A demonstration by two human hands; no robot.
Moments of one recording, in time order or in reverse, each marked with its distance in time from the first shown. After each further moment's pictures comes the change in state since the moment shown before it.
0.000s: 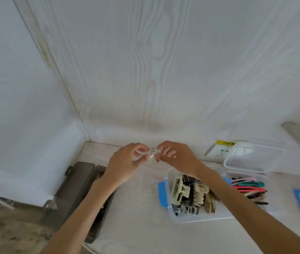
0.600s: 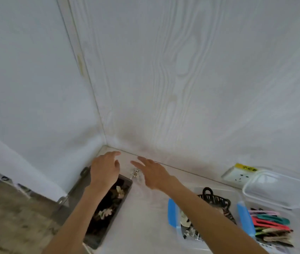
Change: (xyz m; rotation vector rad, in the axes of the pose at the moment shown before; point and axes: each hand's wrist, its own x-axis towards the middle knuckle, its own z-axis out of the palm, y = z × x) left_hand -0.011 -0.065 -0.024 0.361 0.193 -0.411; right_hand 0.070 -0.005 0.097 -0.781 -0.401 -0.228
